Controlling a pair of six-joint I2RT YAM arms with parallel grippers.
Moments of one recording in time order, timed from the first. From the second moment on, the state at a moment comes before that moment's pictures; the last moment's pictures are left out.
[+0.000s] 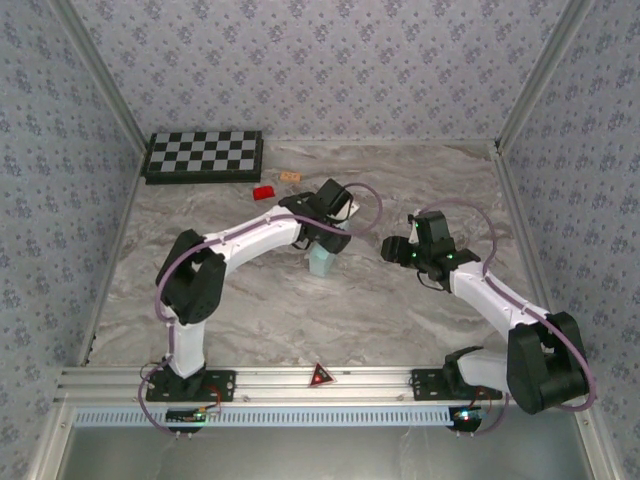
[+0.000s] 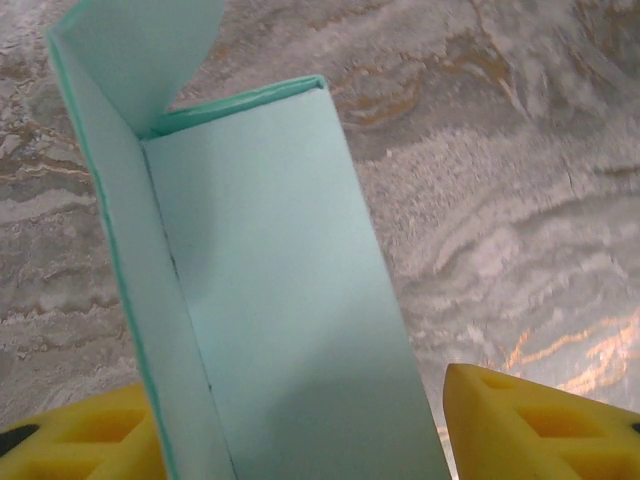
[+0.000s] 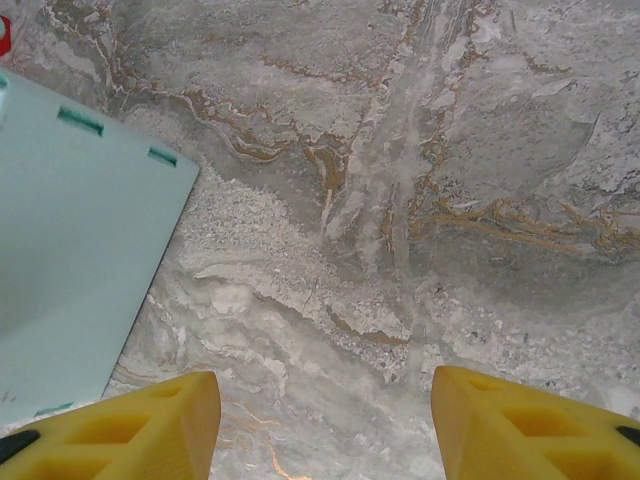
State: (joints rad) left arm -0.81 1.92 1.54 -0.66 -0.10 0.03; right arm 0.31 1.23 0.67 -0.27 -0.13 0.46
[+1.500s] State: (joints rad) left arm -0.68 1.95 1.62 -0.84 0.44 1.00; right arm 0.26 1.10 0.59 -0.30 -0.13 0.46
